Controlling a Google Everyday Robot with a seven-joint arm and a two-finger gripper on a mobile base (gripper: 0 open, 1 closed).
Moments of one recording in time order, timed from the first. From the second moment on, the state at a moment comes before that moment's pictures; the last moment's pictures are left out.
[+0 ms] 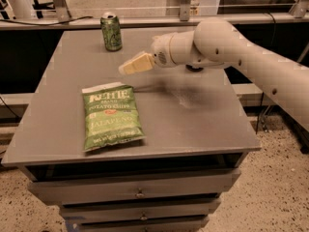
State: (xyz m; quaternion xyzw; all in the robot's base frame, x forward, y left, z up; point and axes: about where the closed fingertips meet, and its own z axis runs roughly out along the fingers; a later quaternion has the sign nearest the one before) arm 0.703 0.041 0.880 -0.42 0.72 0.25 0.50
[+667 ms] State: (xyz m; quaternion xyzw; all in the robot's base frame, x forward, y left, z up) arm 0.788 0.073 0.875 -0.38 0.70 0.25 0.54
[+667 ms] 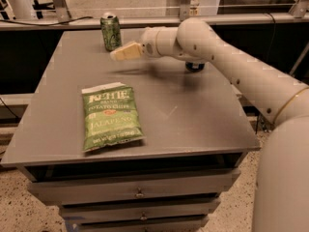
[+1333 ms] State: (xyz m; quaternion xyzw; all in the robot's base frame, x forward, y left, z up) arm 0.847 0.109 0.882 -0.38 0.68 0.27 0.57
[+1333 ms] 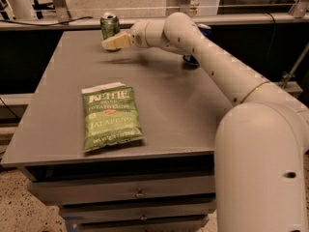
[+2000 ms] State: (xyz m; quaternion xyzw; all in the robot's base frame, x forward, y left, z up) arm 0.867 0.142 0.882 -0.38 0.67 0.29 0.57
